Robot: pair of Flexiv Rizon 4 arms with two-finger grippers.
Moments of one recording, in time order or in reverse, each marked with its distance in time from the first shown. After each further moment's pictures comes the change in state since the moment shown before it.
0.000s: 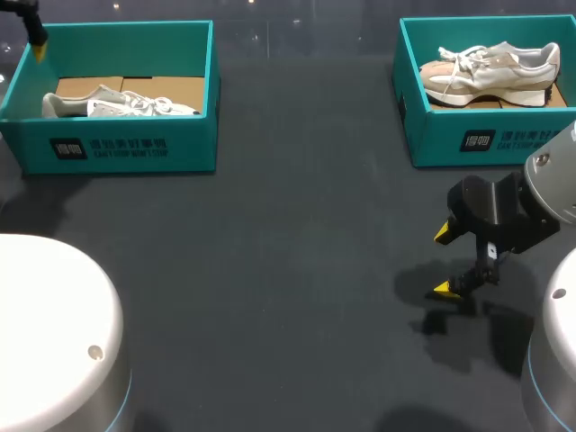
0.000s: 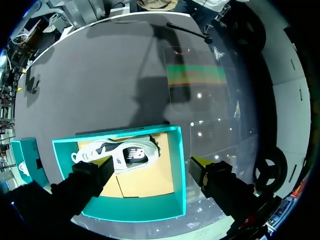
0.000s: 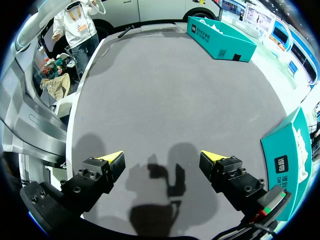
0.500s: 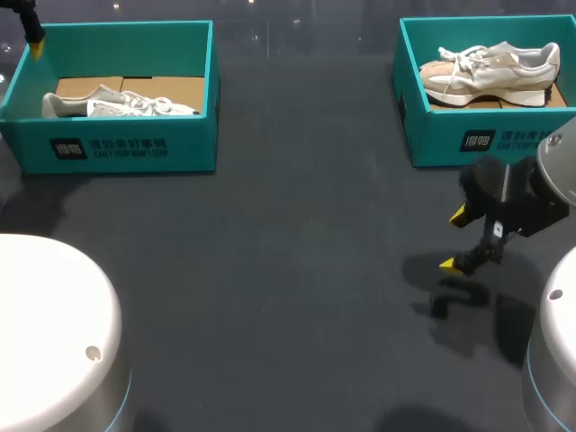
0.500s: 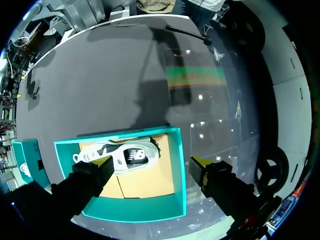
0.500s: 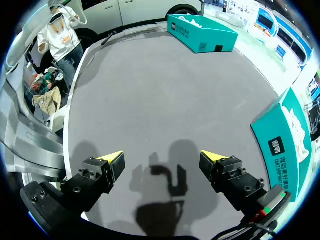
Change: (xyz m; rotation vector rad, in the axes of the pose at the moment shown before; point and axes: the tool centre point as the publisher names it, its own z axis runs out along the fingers) left arm 0.003 0.002 -0.003 0.009 -0.005 0.001; right arm -0.033 -0.005 -0.020 -0.002 -0.075 0.179
